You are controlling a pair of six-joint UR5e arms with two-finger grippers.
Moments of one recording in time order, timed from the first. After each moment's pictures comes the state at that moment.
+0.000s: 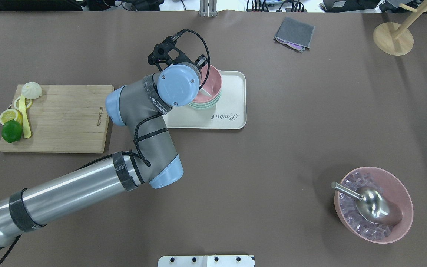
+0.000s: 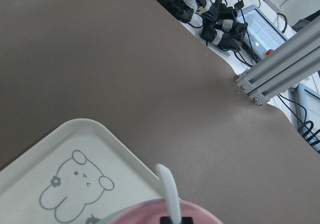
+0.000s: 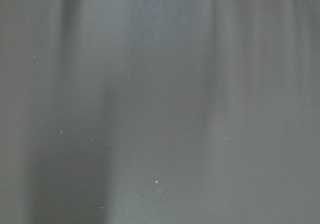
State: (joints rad) left arm -0.56 -2.45 -1.34 -1.92 -1.31 -1.92; right arm 1.52 -1.65 1.55 -1.29 2.24 0.09
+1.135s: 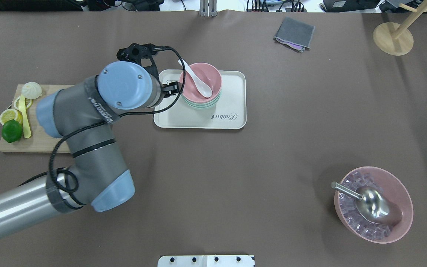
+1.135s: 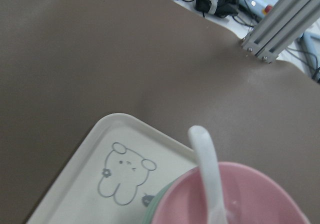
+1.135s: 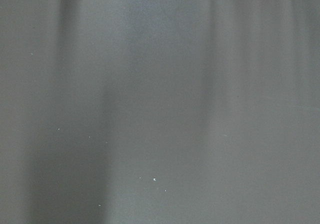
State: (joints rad) left arm -0.60 -2.20 -1.80 -1.56 -1.56 -1.29; right arm 1.52 -1.66 1.55 -1.29 2.24 0.09
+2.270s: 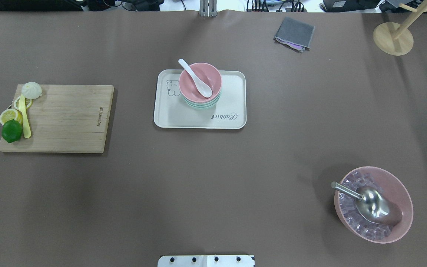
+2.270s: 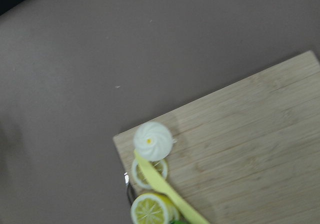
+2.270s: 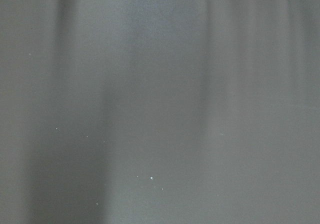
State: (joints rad) left arm -1.30 -1.65 -1.89 -1.54 -2.12 0.04; right arm 1.53 -1.66 1.55 -1.29 2.24 0.08
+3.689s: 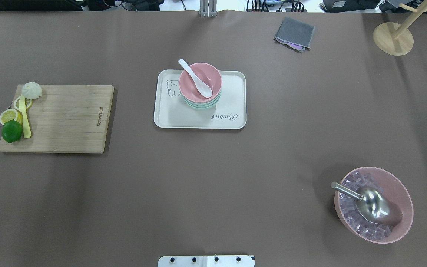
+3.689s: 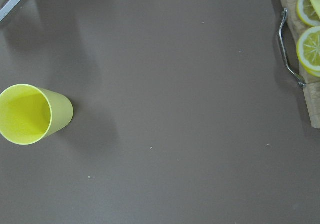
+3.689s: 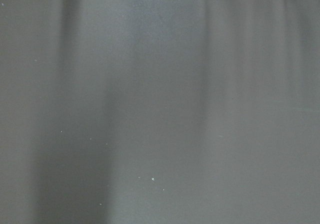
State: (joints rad) left arm -1.64 -1.43 -1.73 -1.48 -2.30 0.20; right arm 1.55 -1.65 1.57 -1.32 2.26 0.07
